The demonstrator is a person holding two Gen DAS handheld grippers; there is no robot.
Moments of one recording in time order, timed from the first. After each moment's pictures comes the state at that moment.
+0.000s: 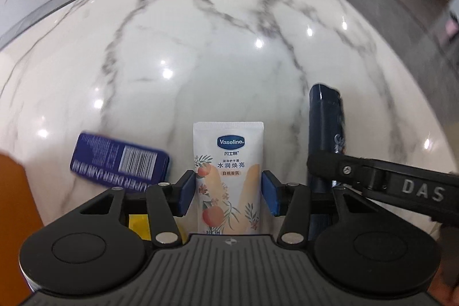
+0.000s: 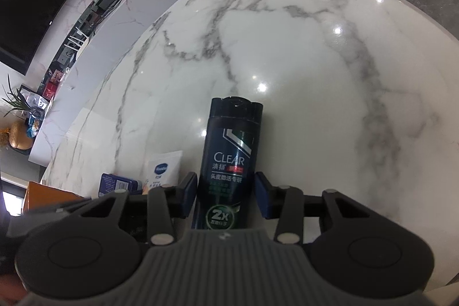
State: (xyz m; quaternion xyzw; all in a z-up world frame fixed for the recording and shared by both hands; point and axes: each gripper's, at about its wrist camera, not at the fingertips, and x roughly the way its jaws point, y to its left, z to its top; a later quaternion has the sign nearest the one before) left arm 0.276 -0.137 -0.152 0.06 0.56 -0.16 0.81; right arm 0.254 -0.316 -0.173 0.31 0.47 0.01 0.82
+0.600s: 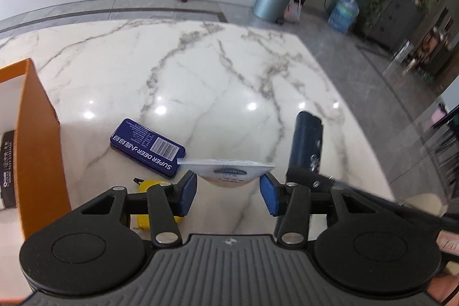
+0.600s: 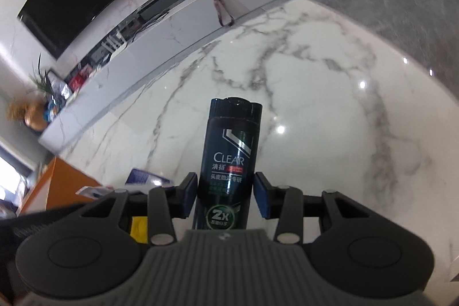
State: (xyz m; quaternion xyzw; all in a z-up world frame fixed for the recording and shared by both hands) left arm 0.215 -0.085 -0.085 -0.08 0.47 -0.15 0.87; right arm 0.219 -0.293 -0.128 0.22 0.40 0.07 0.89
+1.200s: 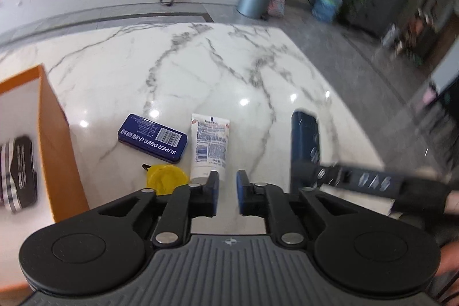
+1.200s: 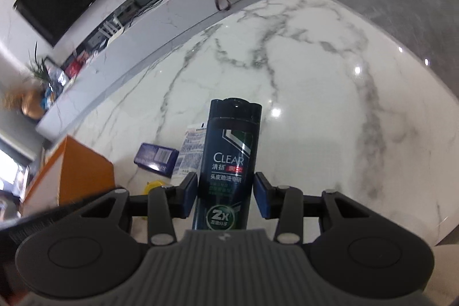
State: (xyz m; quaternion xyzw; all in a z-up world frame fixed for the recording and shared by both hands) left arm 0.193 -0.082 -0.079 -0.03 0.46 -0.18 0.87; right arm 0.195 -0.292 -0.115 0.24 0.43 0.06 0.87
